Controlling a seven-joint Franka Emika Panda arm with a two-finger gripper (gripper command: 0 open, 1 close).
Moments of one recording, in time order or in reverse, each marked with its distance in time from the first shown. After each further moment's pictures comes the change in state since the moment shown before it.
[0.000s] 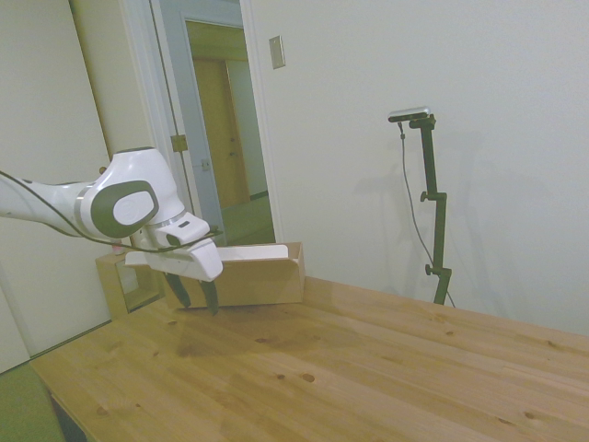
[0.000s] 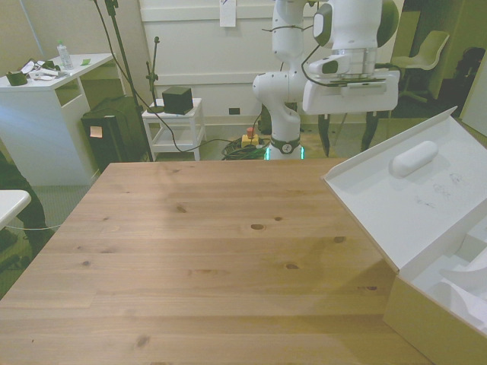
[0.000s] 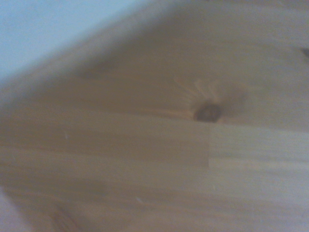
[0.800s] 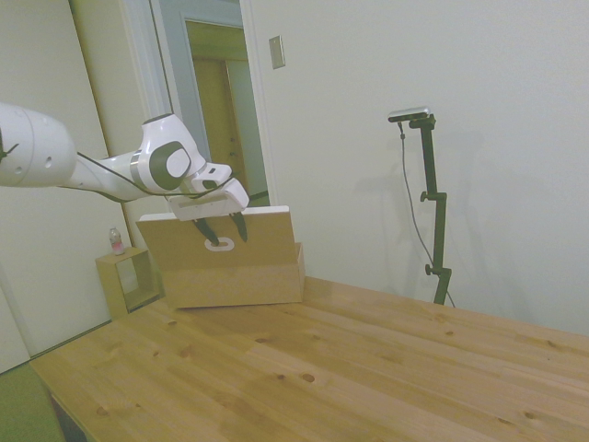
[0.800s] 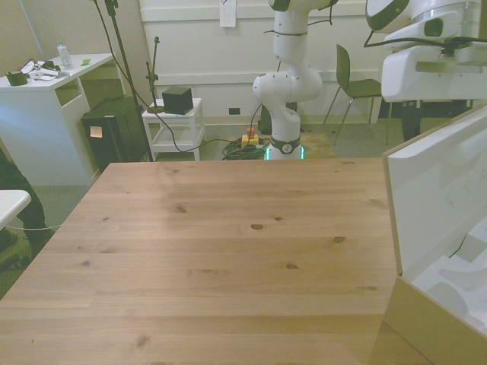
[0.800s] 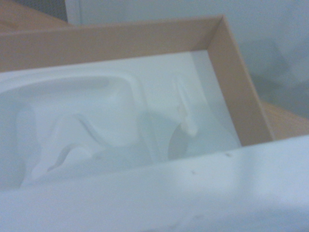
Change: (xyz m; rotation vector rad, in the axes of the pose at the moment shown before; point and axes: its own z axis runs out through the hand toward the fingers) arm 0.064 -0.161 -0.042 0.129 0.220 -0.272
